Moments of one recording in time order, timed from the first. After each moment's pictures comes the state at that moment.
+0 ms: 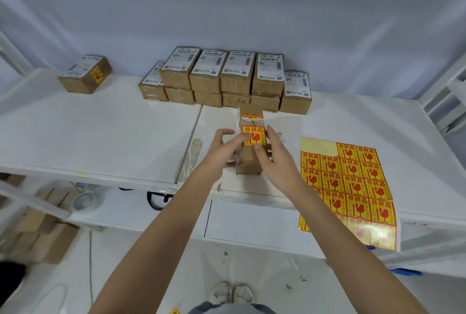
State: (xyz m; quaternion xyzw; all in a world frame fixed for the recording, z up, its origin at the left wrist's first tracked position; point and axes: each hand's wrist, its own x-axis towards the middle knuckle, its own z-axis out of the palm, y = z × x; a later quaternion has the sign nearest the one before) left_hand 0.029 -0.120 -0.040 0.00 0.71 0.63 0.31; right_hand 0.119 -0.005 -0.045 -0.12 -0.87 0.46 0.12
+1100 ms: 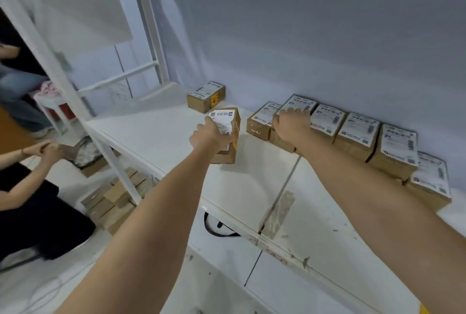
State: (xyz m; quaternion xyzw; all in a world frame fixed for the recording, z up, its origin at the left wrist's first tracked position) left_hand -0.144 -0.315 0.004 -0.15 0.96 0.24 0.02; right_hand -0.183 -0.110 0.016 0.00 -1.00 -0.06 0.05
